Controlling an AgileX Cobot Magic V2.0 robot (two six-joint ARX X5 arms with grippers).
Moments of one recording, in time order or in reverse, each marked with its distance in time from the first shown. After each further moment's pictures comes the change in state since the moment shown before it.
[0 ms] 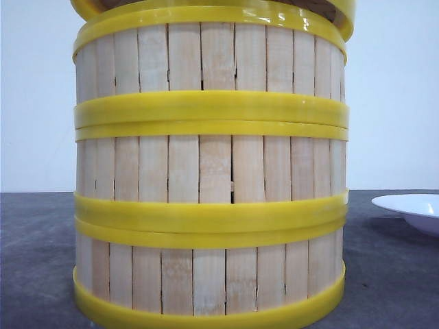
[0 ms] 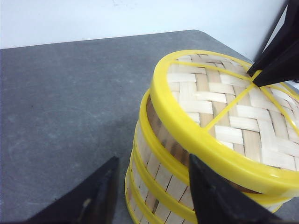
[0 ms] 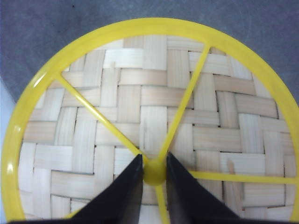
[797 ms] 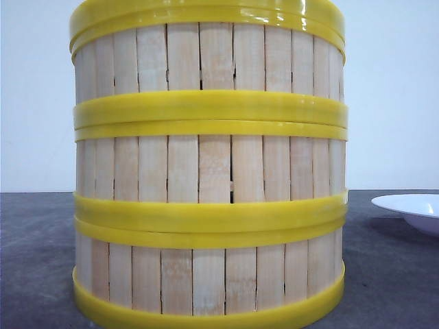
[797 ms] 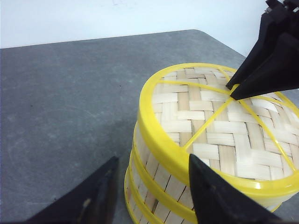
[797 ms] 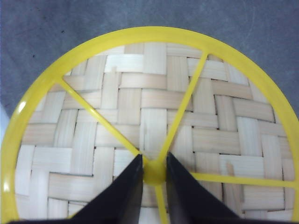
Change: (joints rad) left arm 0.000 0.000 0.000 -0.001 0.002 0.000; right arm 0.006 0.069 0.000 0.020 0.025 -0.025
